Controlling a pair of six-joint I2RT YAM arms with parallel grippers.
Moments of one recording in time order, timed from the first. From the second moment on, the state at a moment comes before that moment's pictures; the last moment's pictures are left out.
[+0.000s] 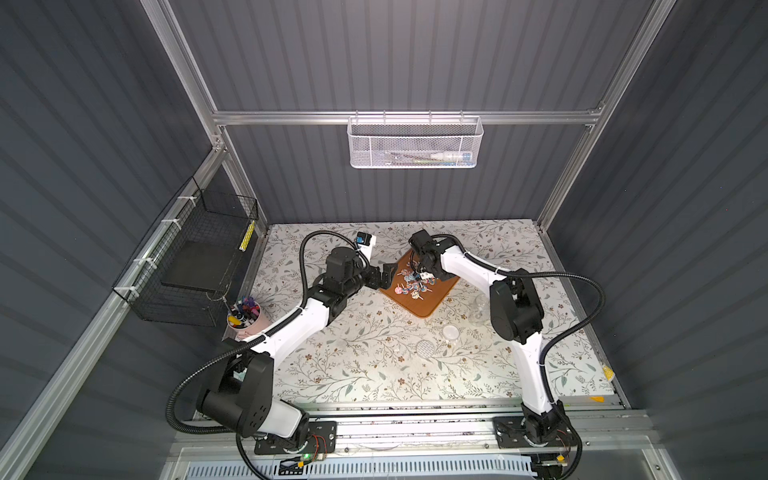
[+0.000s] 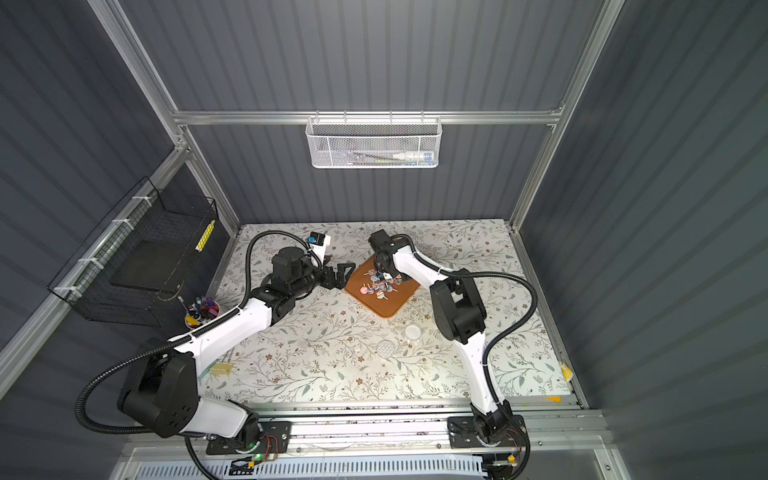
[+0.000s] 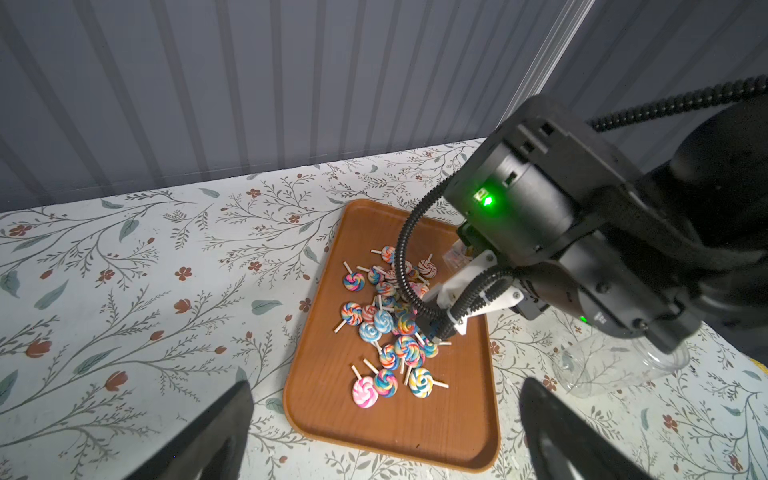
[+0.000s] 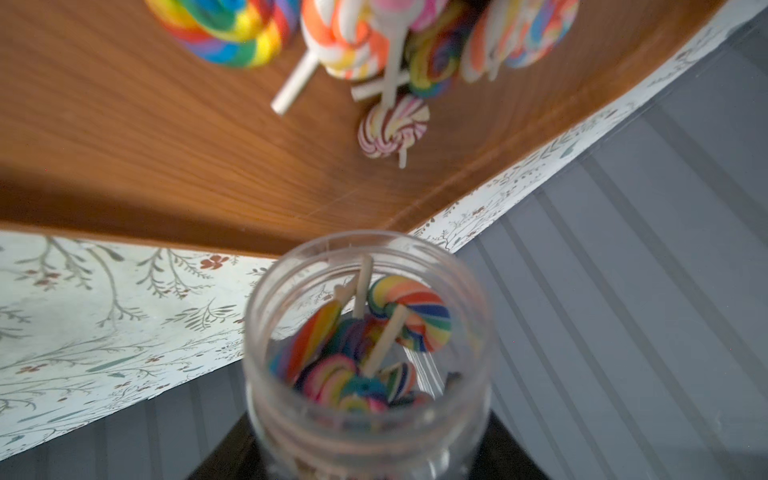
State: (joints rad) left arm -0.46 1.46 0.95 0.14 0.23 -0.17; right arm 0.55 2.25 1.89 -0.87 0.80 -1.39
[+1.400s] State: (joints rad) left arm -0.46 1.41 0.92 0.19 0.23 -0.17; right arm 0.61 2.14 1.83 -0.78 0.78 -1.74
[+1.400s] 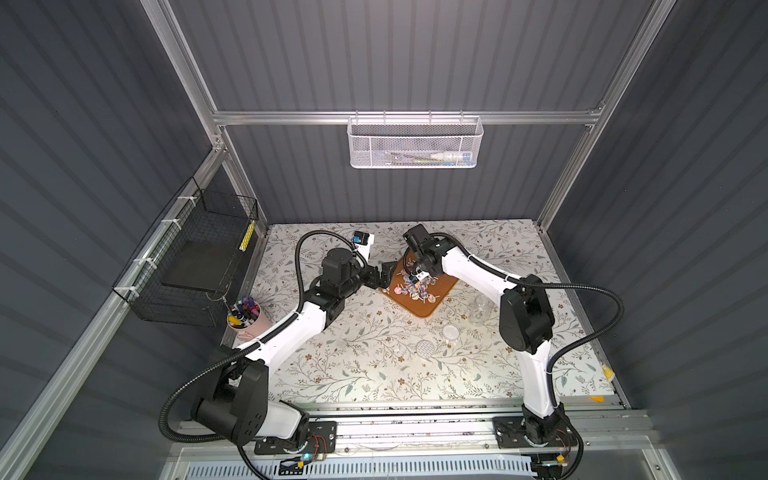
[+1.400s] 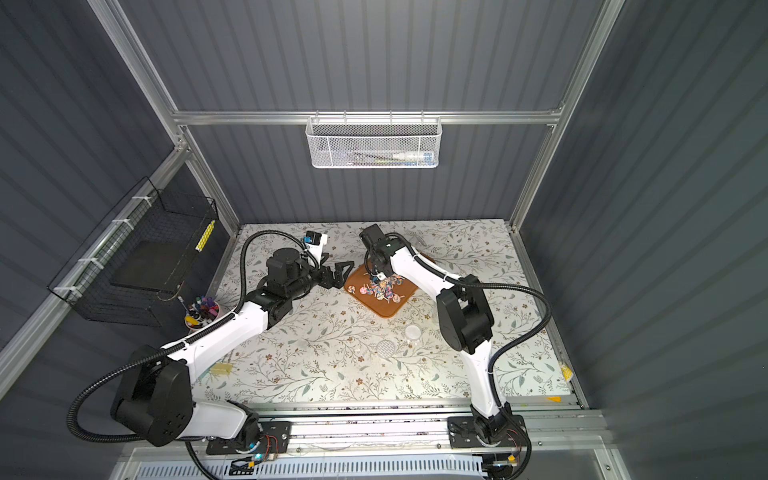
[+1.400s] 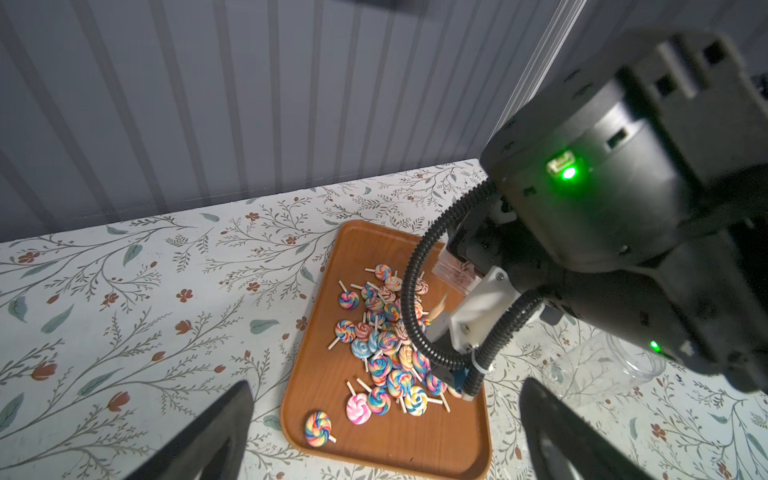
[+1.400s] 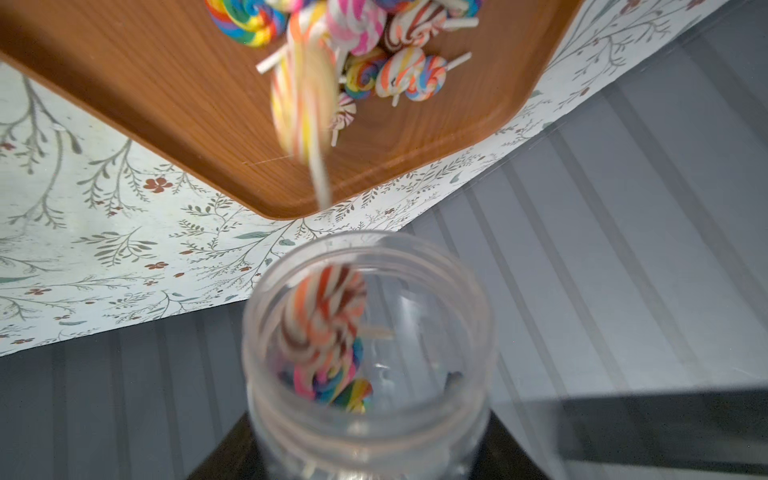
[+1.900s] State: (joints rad) left arm -0.46 1.41 0.92 0.19 0.23 -0.17; right arm 0.58 2.16 1.85 -0.83 0.78 -1.68
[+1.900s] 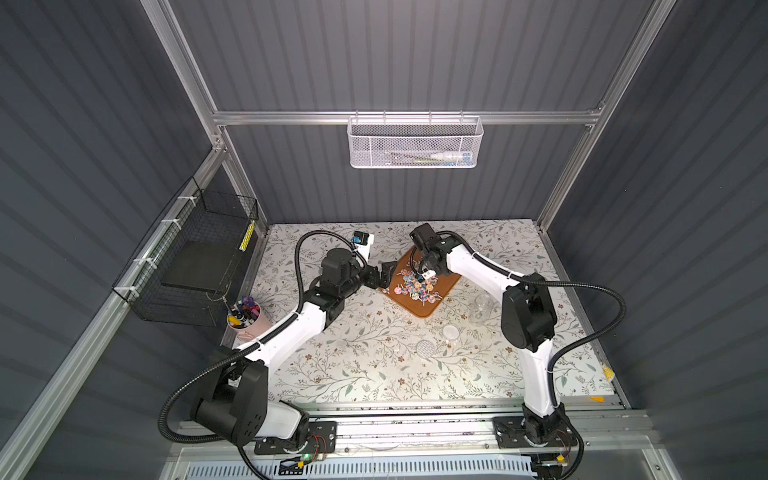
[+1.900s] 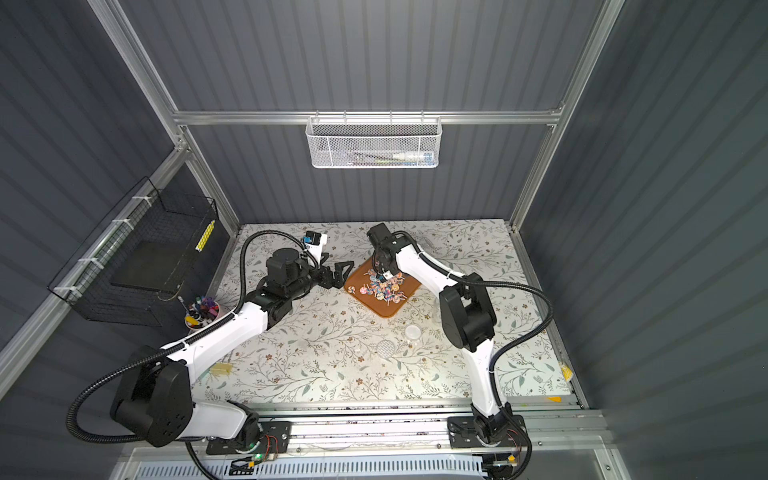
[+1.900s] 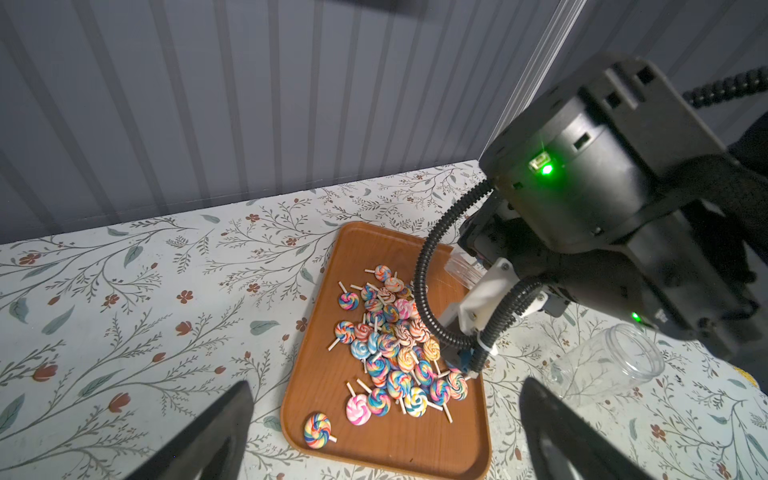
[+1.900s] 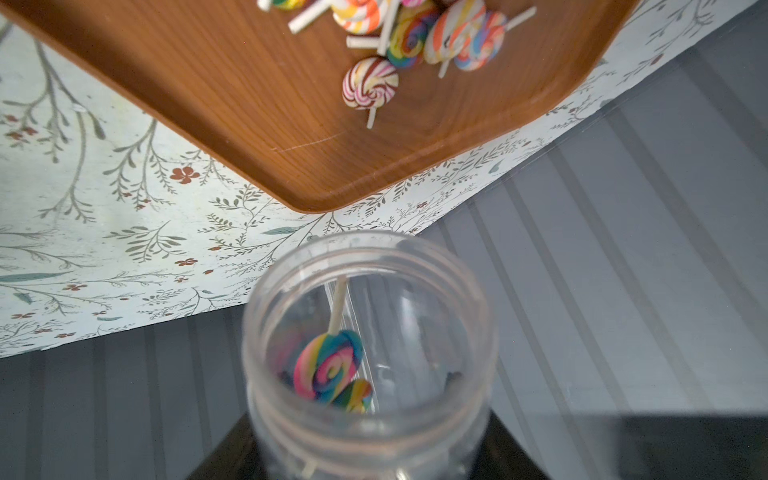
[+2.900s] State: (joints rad) left arm -0.46 1.41 0.92 0.19 0.23 -0.17; right arm 0.37 1.73 1.89 -0.80 -0.03 -0.86
